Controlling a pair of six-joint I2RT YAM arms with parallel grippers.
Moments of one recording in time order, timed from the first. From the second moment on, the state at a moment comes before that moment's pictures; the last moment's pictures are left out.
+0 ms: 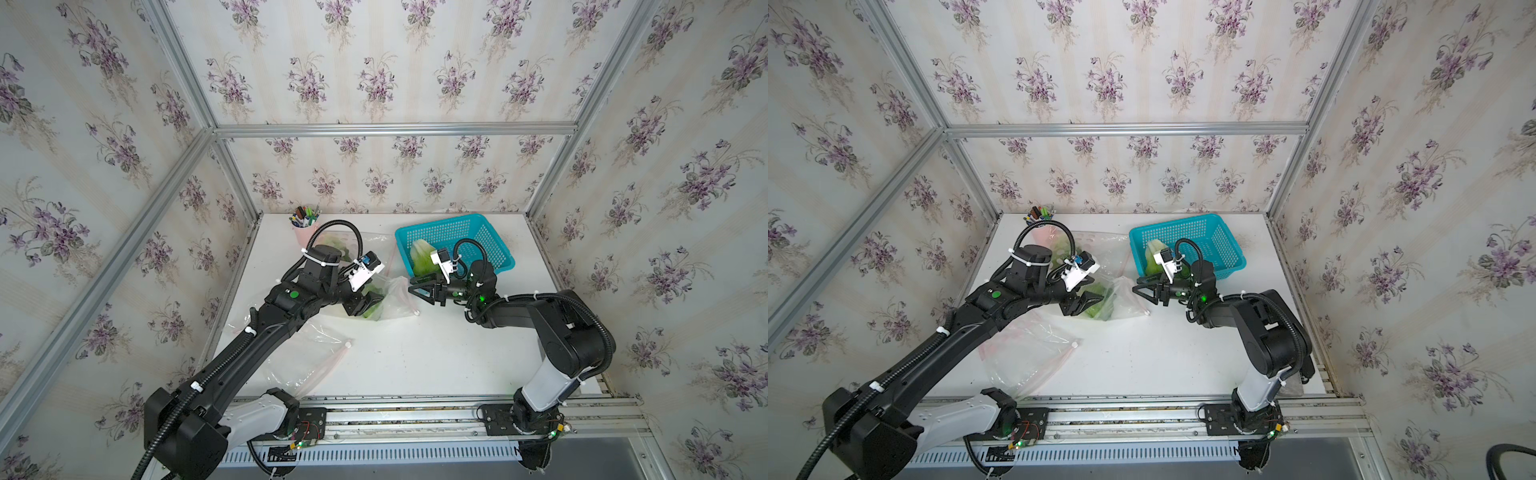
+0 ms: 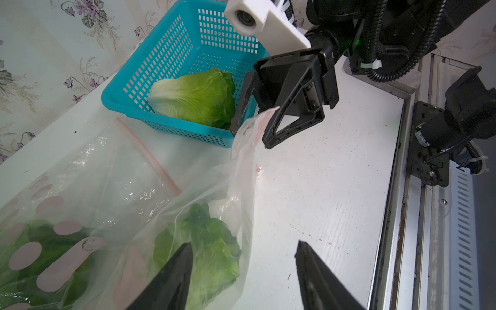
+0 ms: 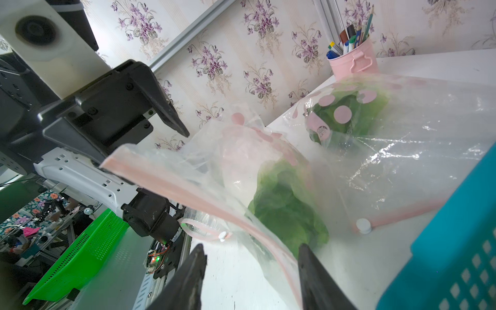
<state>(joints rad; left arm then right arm) -0.48 1.16 1.03 -0.56 0.44 0.36 0.40 1.71 0.63 0.97 -1.04 0.49</state>
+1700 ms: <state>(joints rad) -0.78 1.34 0.87 -0.26 0.12 -0.14 0.46 1.65 0.65 0.82 -0.93 0.41</state>
